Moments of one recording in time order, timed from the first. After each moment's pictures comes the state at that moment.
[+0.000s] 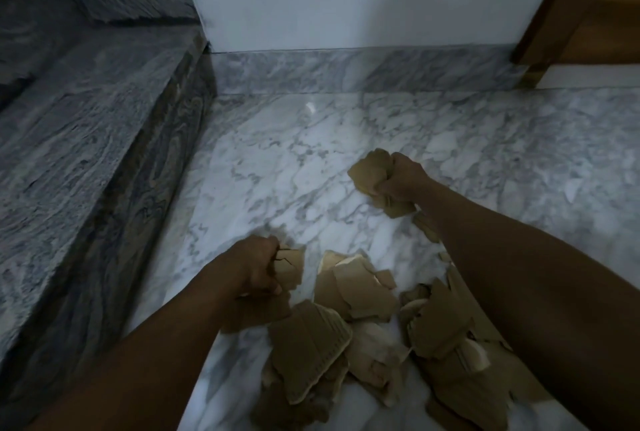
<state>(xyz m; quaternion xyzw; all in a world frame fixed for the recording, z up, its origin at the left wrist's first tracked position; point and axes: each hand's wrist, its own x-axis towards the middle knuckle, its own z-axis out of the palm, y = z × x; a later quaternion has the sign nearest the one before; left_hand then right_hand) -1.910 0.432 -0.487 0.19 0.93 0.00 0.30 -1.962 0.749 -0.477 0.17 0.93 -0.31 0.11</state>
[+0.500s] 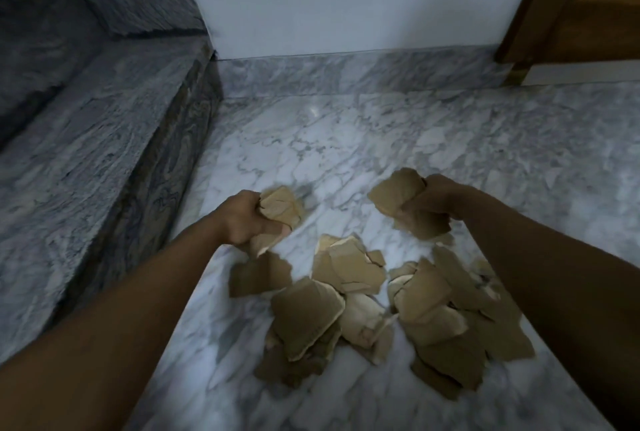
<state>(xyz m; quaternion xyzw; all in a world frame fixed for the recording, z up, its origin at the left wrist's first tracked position) -1.899 0.447 -0.410 0.13 0.91 0.30 0.24 -1.878 0.812 -0.451 0.26 0.87 -0.37 0.21</state>
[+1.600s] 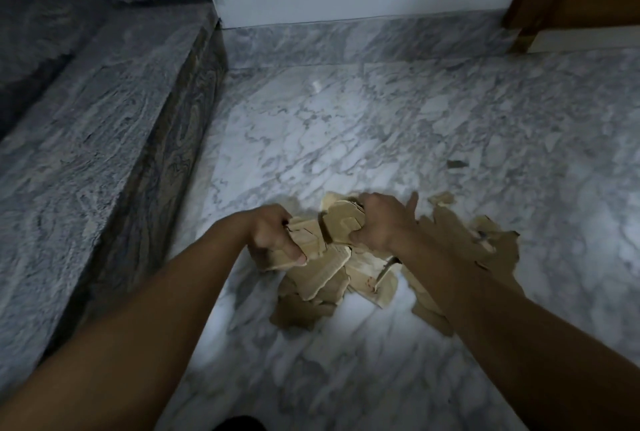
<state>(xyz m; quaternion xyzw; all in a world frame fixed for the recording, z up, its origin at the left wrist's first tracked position) -1.839 0.437 -0.429 0.15 0.89 0.14 0.41 -1.776 0.660 -0.454 0.08 0.97 -0.15 0.15</state>
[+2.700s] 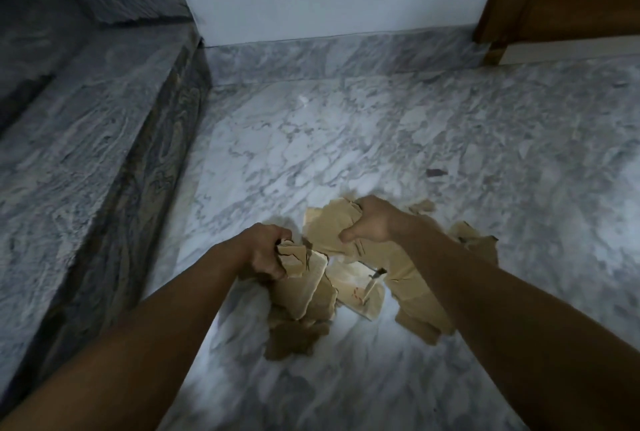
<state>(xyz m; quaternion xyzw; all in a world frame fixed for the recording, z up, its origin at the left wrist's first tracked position) -1.825 0.449 -0.461 0.25 0.91 0.10 0.33 -1.789 0.699 -0.455 0.13 0.88 -0.37 0.26</state>
